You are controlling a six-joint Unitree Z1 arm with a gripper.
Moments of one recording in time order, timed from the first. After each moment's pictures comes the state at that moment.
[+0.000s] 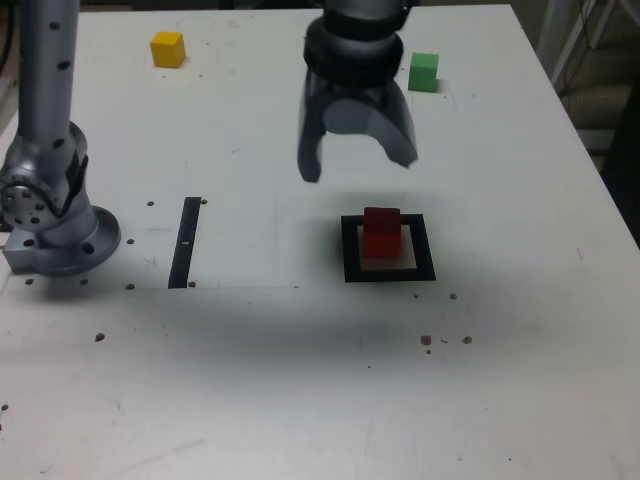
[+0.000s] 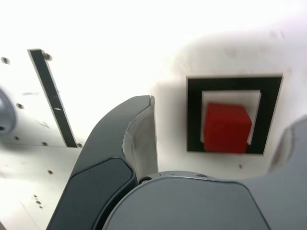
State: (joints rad) arm 0.02 1.91 -1.51 1.34 0.11 0.01
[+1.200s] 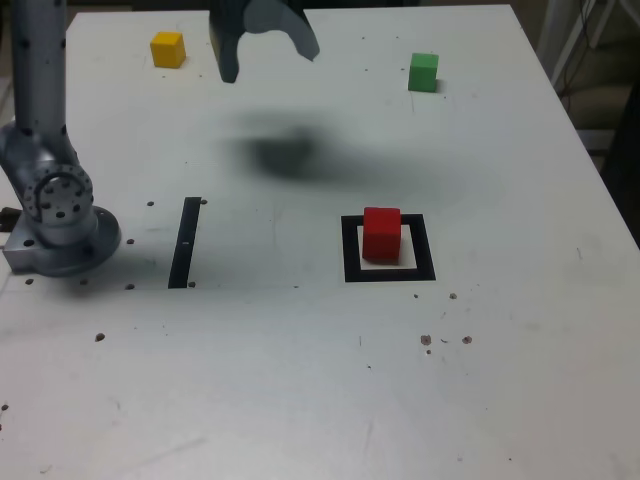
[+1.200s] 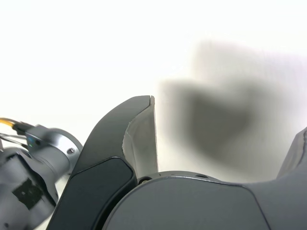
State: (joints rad) arm 0.63 1.87 -1.51 1.41 0.24 0.32
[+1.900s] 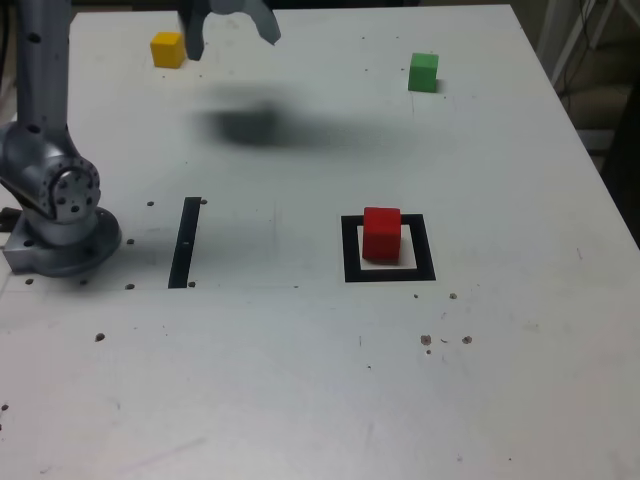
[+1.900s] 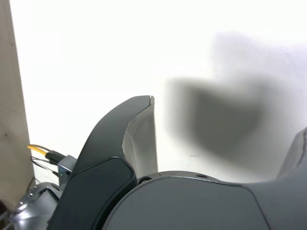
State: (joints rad) arm 0.88 1.94 -1.57 1.41 0.31 0.55
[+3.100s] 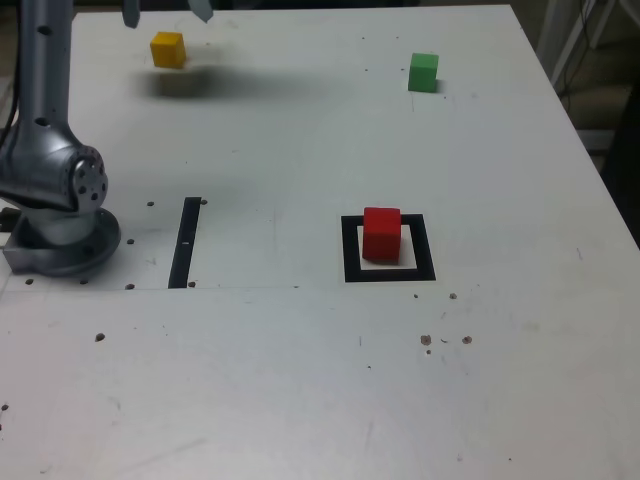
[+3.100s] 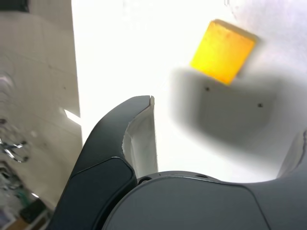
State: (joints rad) arm 1.23 2.10 -1.79 1.41 0.43 0.99
